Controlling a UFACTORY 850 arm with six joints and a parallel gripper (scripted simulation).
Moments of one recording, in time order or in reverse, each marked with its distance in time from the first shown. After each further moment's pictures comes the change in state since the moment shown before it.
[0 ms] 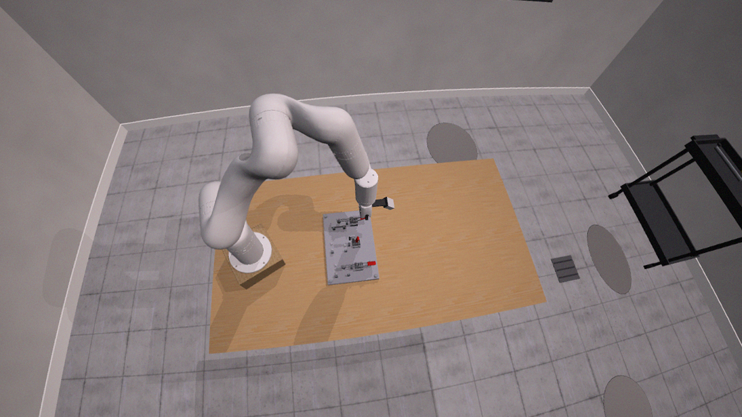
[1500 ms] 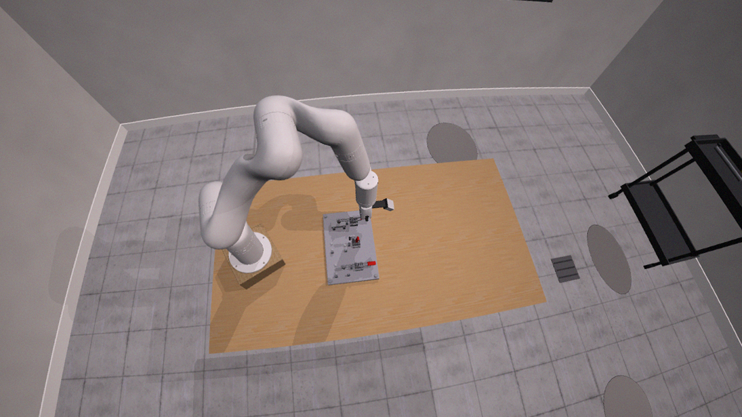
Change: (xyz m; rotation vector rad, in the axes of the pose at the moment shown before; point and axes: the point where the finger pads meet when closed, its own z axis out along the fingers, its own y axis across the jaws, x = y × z) arm 0.001 0.000 0.013 0.000 0.000 0.000
